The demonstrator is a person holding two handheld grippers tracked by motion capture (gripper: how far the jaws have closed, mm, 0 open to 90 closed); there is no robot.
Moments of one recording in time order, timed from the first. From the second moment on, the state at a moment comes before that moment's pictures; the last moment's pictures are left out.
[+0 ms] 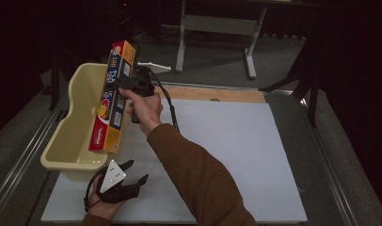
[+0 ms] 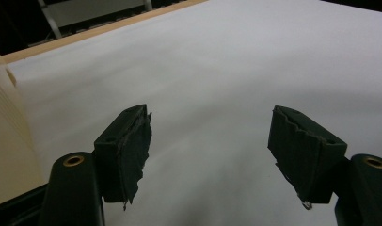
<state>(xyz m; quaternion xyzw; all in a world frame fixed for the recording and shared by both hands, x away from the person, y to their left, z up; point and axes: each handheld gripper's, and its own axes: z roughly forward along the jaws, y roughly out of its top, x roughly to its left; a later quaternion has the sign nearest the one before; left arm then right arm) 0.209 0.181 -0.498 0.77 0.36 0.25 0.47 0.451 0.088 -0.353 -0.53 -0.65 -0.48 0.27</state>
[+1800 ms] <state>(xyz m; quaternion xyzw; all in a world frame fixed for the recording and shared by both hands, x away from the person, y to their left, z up) 0.214 0.186 -0.499 0.76 0.37 0.25 0.47 0.448 0.142 -0.412 -0.58 -0.65 -0.40 0.28</state>
